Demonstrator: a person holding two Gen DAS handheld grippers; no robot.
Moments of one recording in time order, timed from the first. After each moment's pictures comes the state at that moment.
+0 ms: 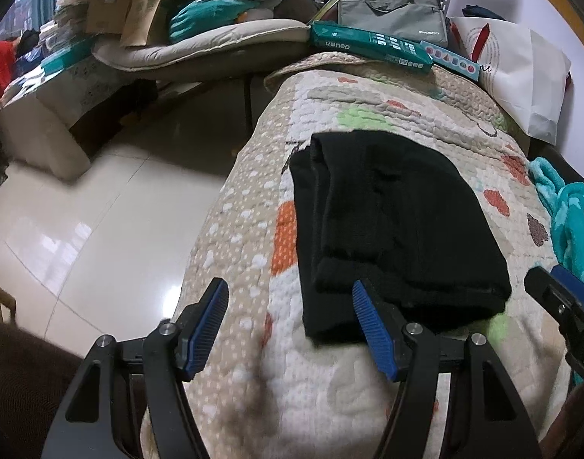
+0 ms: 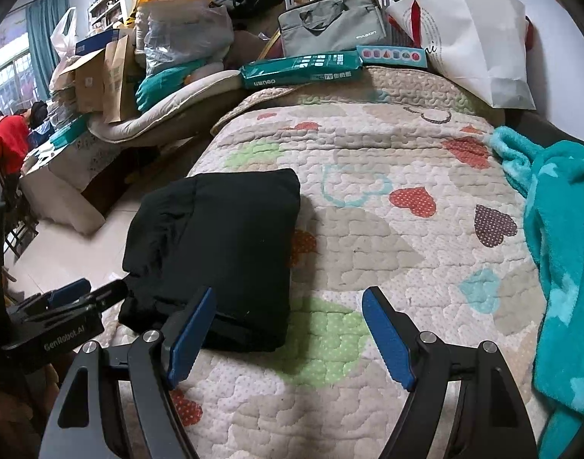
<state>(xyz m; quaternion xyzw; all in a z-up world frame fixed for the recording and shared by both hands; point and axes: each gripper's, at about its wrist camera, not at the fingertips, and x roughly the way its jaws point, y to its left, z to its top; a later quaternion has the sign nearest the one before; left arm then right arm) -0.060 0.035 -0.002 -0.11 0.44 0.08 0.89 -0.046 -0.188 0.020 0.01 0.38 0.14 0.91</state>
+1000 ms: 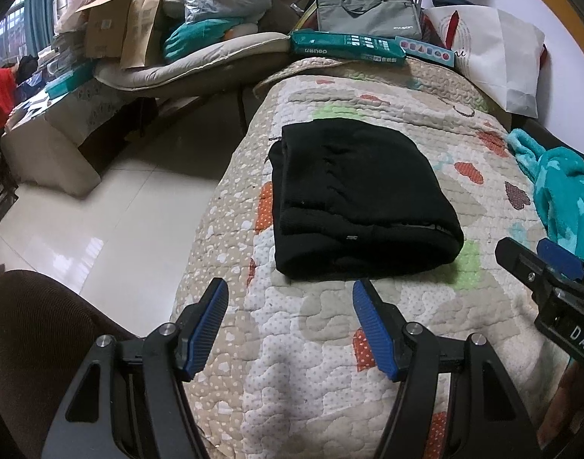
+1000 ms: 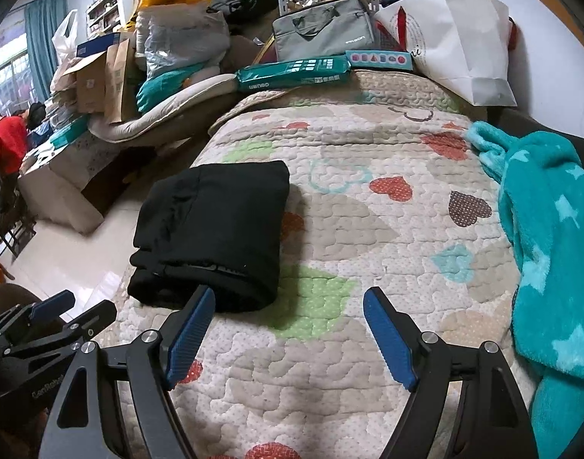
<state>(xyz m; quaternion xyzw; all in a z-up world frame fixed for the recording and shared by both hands) -0.111 -0.008 0.020 -0.06 0.43 0.09 0.90 -0.087 -0.207 0.027 0.00 0.38 0.13 0.92</state>
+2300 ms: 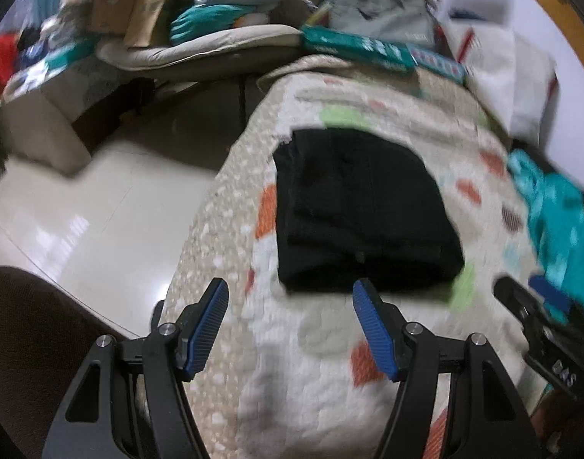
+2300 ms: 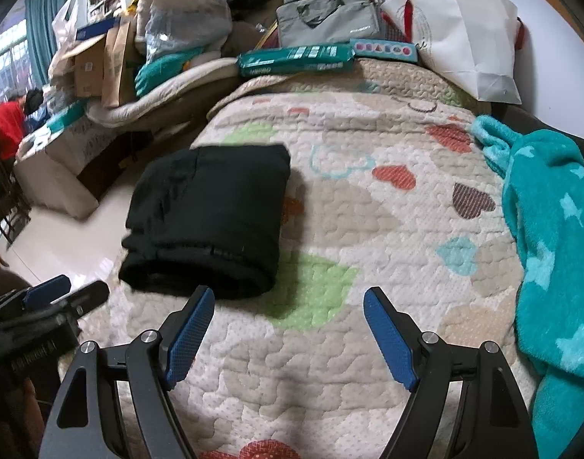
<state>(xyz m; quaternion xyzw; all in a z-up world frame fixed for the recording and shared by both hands) -0.091 0.025 0.024 -0.14 0.43 0.08 0.89 -0.081 -0.205 0.020 -0.01 0.39 0.12 0.91</state>
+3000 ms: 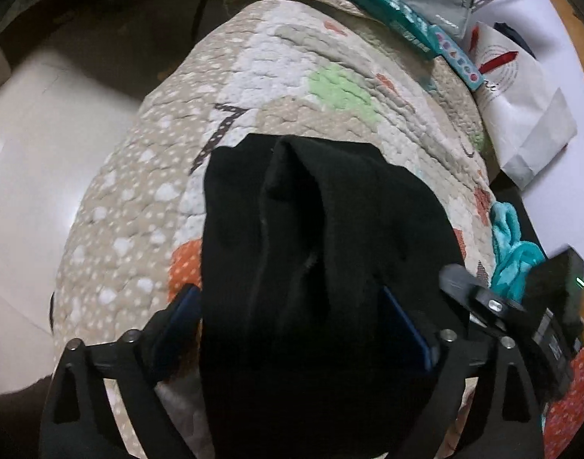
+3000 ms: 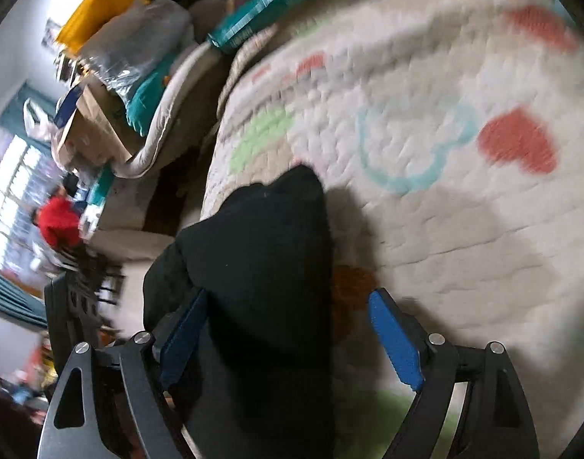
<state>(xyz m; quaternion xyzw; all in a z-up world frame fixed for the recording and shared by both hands) 0.067 0.064 -0.051 -0.28 0.52 -0.05 0.81 0.102 -0.194 -0.044 0.25 0.52 0.25 0.78</state>
